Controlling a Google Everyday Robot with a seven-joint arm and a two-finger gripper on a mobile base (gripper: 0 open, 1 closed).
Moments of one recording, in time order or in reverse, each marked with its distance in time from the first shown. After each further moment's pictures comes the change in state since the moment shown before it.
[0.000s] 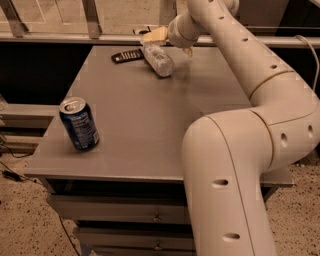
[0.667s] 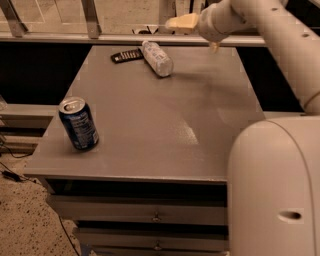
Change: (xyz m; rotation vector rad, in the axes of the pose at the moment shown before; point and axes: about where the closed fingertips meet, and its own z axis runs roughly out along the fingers) arm -0.006 -0.042 -0.086 -0.047 -0.095 0.139
